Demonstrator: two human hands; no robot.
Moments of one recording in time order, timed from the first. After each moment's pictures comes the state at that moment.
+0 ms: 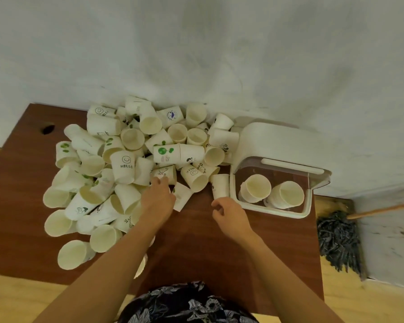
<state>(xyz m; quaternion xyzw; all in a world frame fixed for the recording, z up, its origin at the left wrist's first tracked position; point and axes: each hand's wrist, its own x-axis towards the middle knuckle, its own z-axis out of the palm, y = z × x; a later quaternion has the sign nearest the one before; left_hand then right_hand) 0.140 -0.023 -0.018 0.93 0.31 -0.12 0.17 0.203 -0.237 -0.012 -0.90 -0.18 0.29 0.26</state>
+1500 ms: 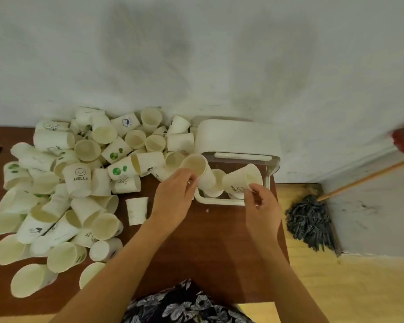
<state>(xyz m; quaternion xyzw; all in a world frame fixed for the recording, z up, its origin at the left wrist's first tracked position) 0.182 -0.149 0.075 0.93 0.09 0.09 0.35 0.211 -0.357 0.065 -0.89 0.06 -0.02 0.45</state>
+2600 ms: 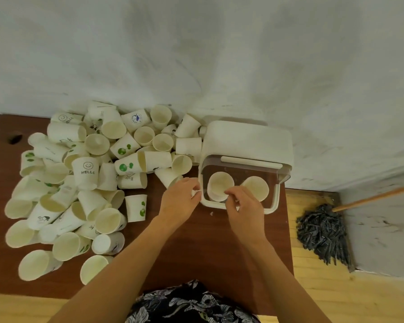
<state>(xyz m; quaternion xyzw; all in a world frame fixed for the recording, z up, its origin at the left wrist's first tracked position) 0.203 -0.154 0.022 0.94 0.14 -0.02 0.29 0.235 -0.340 0.034 -0.91 -0.15 0.04 0.38</state>
